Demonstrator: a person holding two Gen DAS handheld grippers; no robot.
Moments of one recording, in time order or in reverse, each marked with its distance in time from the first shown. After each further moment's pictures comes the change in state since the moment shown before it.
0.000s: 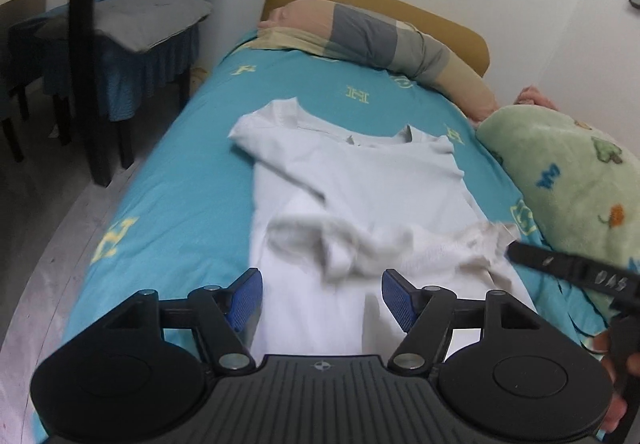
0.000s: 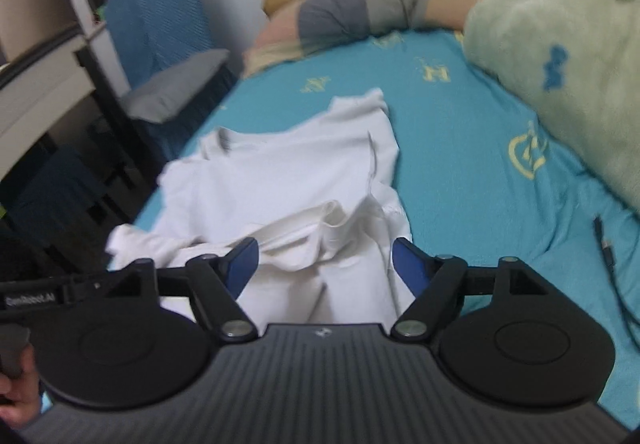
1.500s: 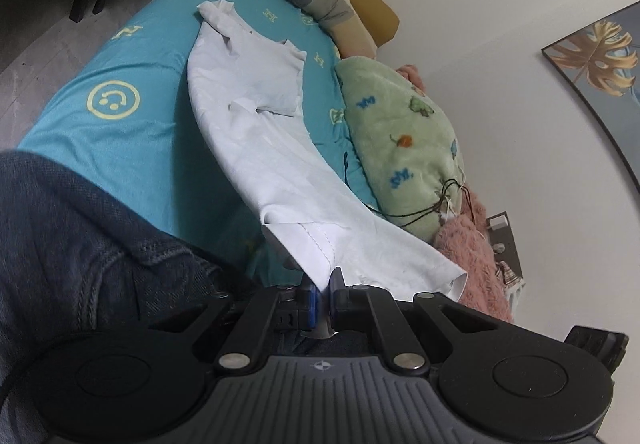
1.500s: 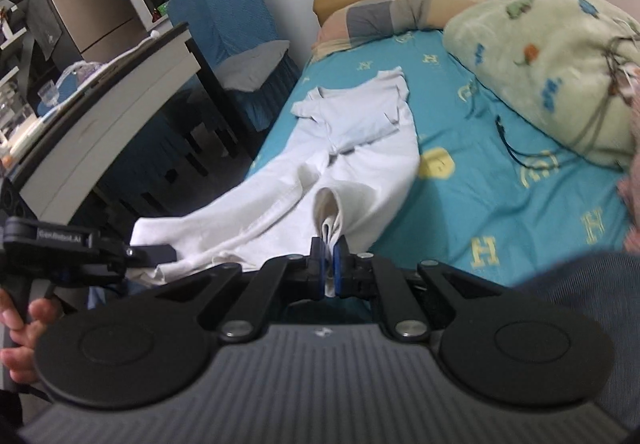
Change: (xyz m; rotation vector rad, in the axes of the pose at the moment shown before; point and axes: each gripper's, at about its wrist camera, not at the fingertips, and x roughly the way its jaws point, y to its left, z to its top) left arm -0.296 -0.047 -0.132 -0.307 0.203 -0.410; right arm -0.372 0.071 -0.113 0.036 0.078 0.069
